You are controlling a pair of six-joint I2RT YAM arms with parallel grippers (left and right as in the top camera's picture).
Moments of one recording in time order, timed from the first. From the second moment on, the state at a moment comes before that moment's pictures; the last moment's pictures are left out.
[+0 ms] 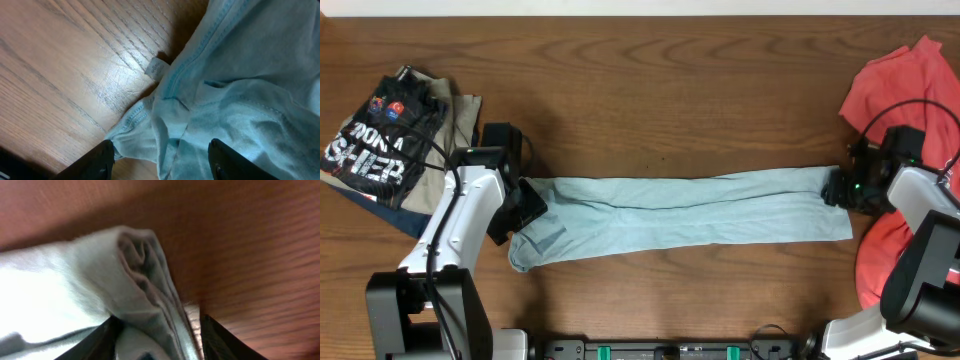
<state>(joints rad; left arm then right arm) 0.02 1.56 0.99 -1.05 -0.08 -0.70 -0.37 1.74 0.93 -0.55 -0.15 -0.10</state>
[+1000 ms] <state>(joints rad) 0.02 1.56 0.99 -1.06 -0.08 -0.65 -0.26 1.73 1.28 -0.94 -0.21 -0.02</state>
